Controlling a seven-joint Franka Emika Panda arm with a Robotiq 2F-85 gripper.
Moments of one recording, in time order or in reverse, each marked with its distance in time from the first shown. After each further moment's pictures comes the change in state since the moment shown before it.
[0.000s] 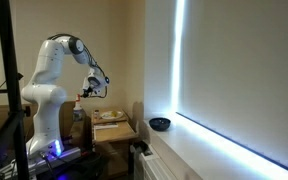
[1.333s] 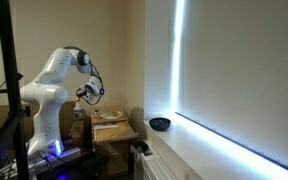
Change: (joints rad) arm 0.130 0.303 0.012 0.243 0.422 0.040 0.407
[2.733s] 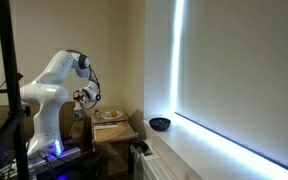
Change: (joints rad) arm 0.038 0.083 0.012 -0.005 0.116 0.011 0.175
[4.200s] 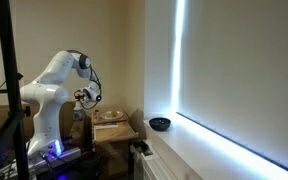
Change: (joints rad) arm -0.019 0.004 0.001 0.004 0.049 -0.031 -0.012
